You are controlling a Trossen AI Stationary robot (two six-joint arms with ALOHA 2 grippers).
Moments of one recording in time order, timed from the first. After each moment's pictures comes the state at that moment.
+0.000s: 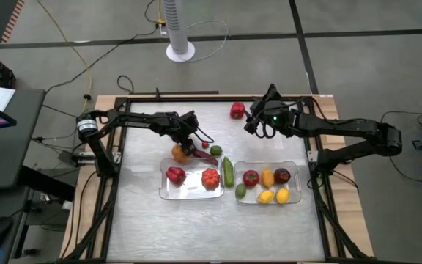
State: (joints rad) left arm 0.39 1.75 1.02 -0.50 -0.03 -0.18; right arm -0.30 1.20 0.83 -0.05 0.56 -0.23
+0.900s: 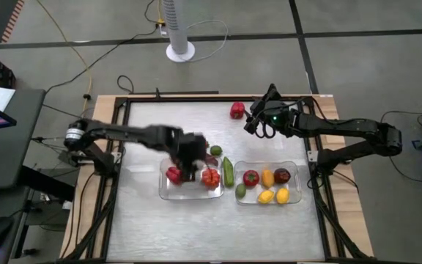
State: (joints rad) left arm 0.01 1.64 1.42 -0.90 0.07 -0.08; right arm -0.30 1.20 0.83 -0.05 0.56 -0.23
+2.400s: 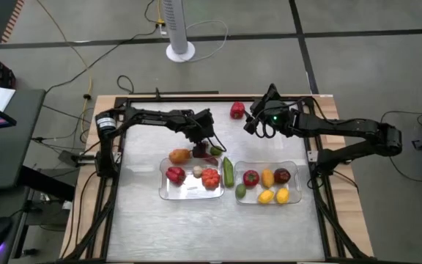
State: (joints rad) left arm 0.36 1.95 1.28 -0.52 0.12 0.18; right arm -0.30 1.20 0.83 -0.04 0.55 -0.21
